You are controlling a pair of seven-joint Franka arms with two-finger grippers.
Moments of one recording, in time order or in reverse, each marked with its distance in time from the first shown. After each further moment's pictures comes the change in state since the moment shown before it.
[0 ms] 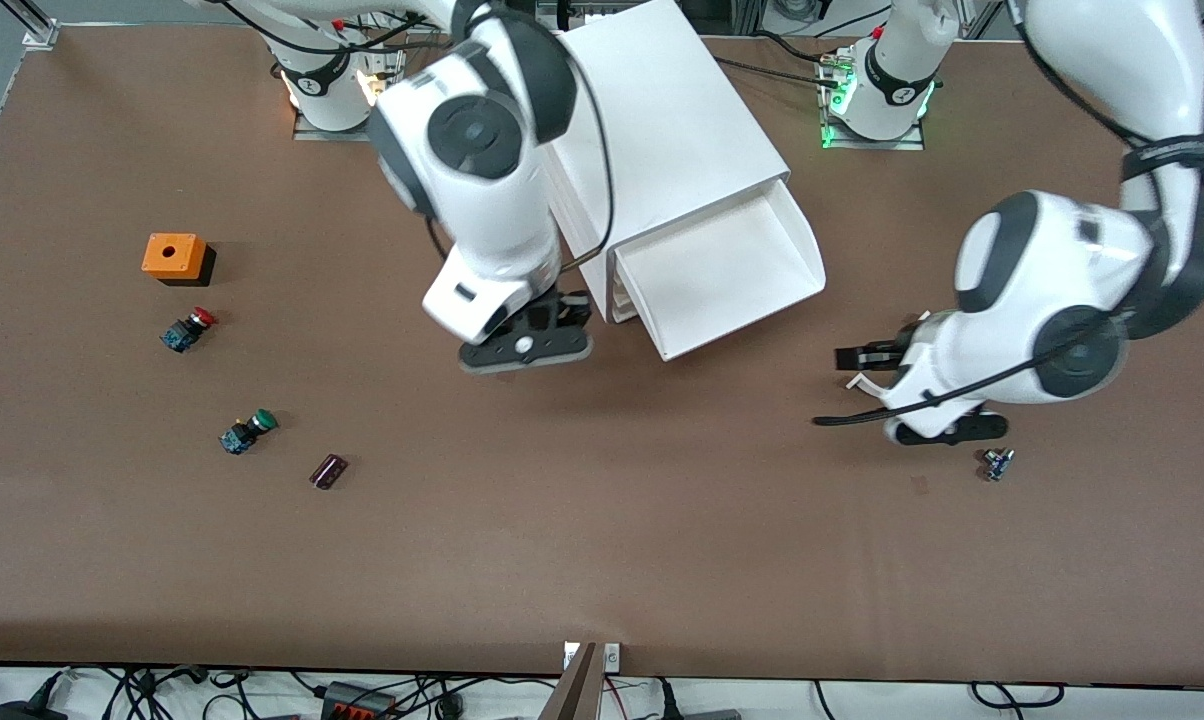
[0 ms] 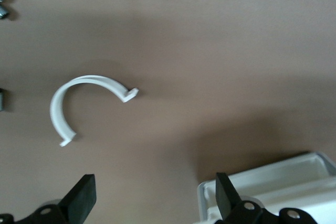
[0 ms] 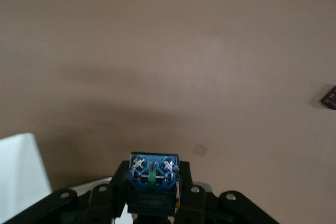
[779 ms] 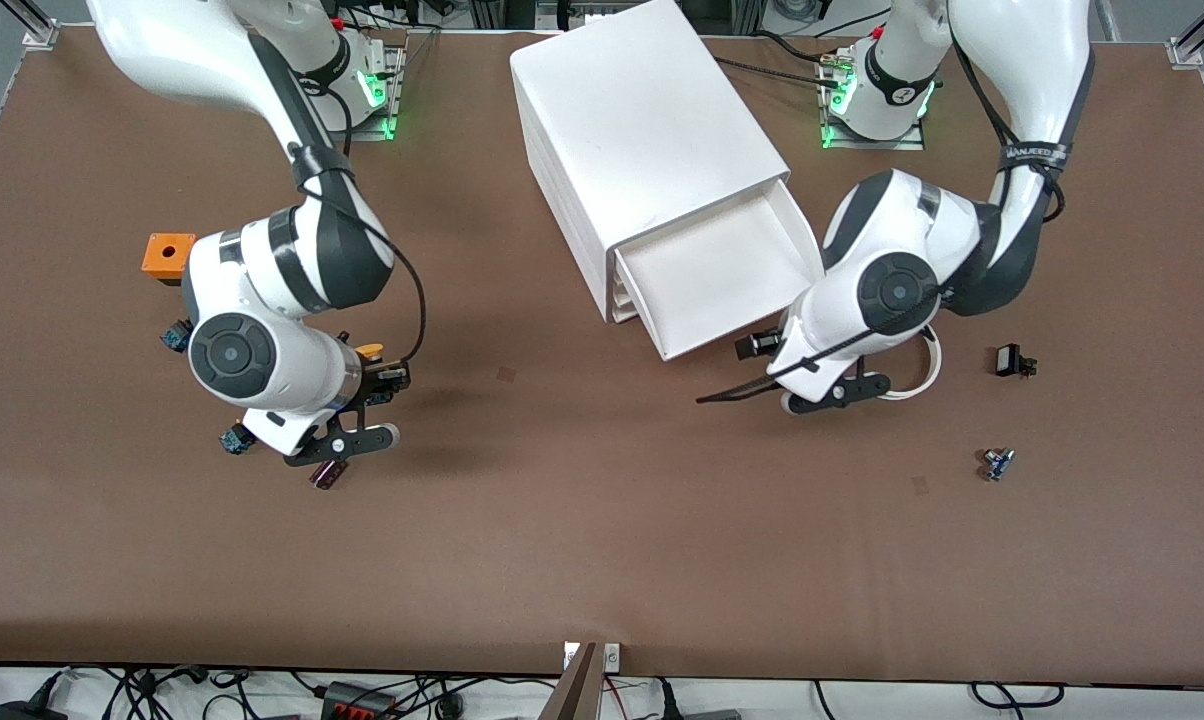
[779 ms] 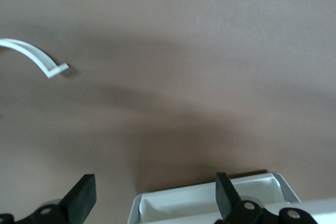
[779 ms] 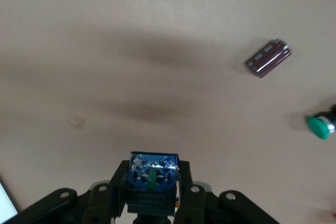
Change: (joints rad) left arm -0.075 -0.076 -0.107 -0.241 0.000 0.255 -0.306; right arm -0.310 -0.039 0.001 -0.328 0.082 0.027 -0.361
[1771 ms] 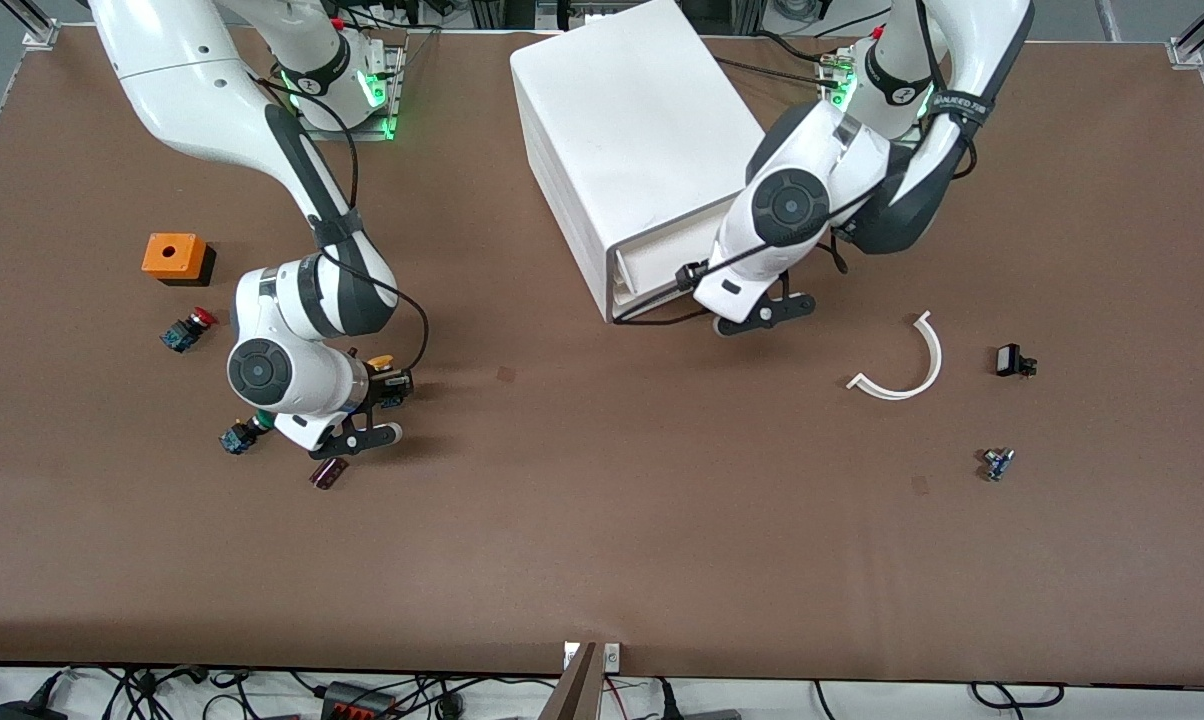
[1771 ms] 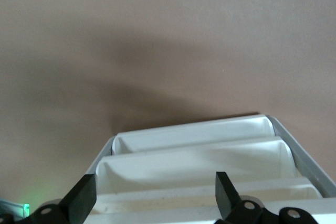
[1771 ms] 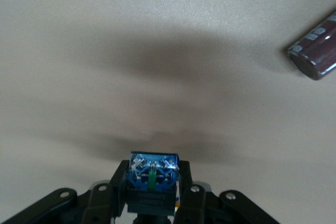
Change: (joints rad) left arm 0.003 -0.106 -0.188 -0.187 -0.006 0.033 -0.220; right arm -0.043 0.043 0.001 -0.316 0.033 0.393 -0.111
